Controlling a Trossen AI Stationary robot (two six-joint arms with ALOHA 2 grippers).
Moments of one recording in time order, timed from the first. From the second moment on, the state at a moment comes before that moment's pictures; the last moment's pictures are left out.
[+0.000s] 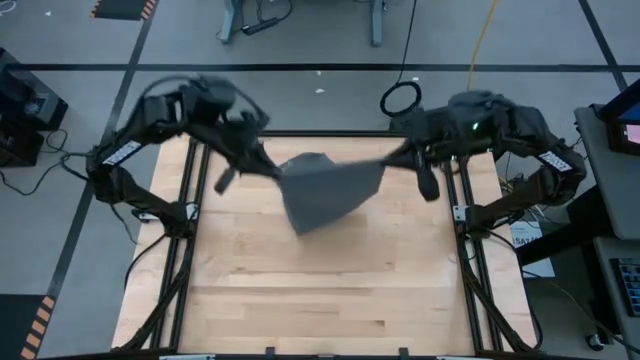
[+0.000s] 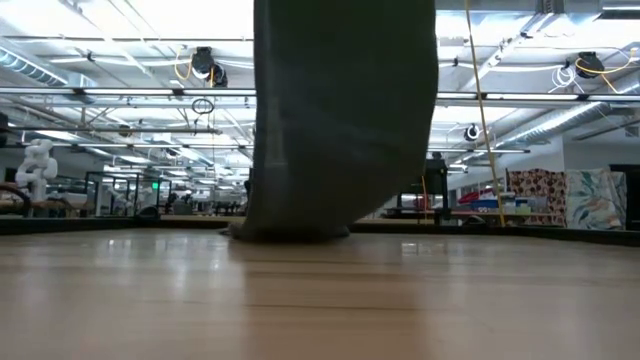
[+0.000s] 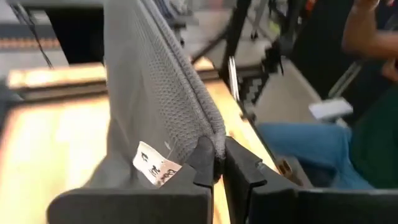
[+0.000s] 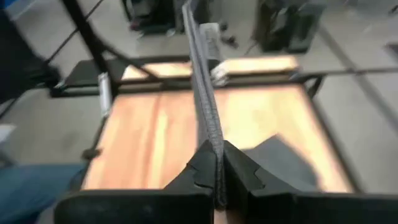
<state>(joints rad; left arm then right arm) 0.27 1.41 1.94 -1.11 0.63 0.21 -0.08 1.33 1.96 -1.09 -0.10 0.06</state>
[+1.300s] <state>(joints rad) -0.60 1.42 1.33 -0.73 -0.42 -0.38 0.68 1.34 1.15 -0.52 0.40 0.67</state>
